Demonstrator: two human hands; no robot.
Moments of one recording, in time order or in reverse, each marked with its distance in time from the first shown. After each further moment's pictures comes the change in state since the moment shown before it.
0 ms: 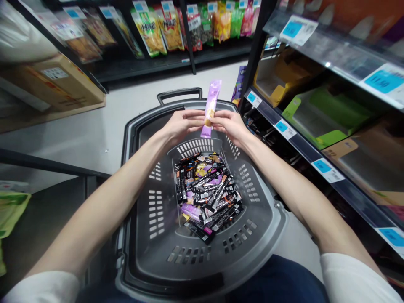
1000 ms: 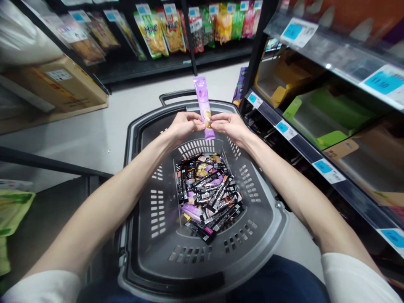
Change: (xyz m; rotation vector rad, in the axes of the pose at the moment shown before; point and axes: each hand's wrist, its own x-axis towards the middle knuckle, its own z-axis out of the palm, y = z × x) left_hand 0.005 -0.005 0.009 0.101 0.143 -0.003; right_hand -0.004 -0.001 -0.003 -0.001 -0.049 0.045
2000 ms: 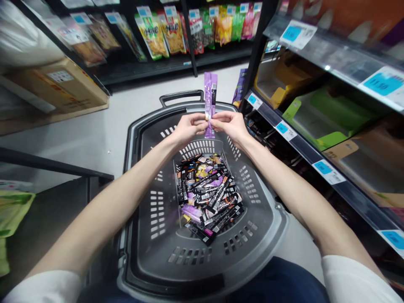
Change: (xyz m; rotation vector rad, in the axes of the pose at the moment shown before) left_hand -0.005 -0.004 0.009 -0.142 -0.121 0.041; right_hand 0.003 0.003 0.003 -0.055 0.090 -0.169
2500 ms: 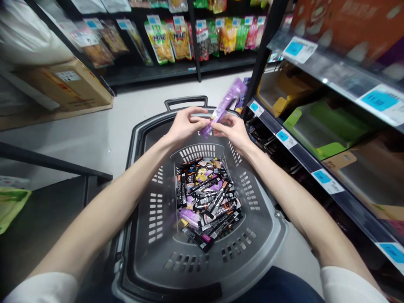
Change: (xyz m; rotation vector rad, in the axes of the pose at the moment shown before) left_hand -0.003 0.024 -0.010 0.155 0.062 0.177; right_hand -0.008 -0.010 0.003 -0.011 -0.086 -0.045
